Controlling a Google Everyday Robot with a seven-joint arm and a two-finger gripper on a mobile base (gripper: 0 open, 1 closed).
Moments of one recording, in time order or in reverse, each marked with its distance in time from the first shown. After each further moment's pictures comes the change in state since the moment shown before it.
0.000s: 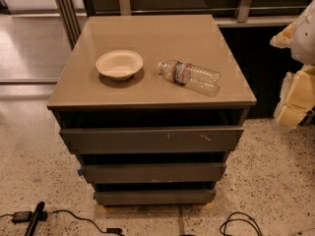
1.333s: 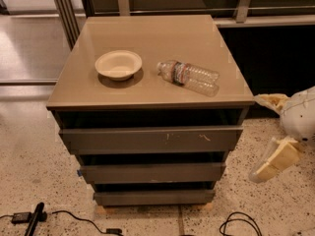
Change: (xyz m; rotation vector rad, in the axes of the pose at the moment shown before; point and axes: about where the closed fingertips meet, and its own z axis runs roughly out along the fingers) arm 0.019 0.056 0.103 -0.065 -0.389 0.078
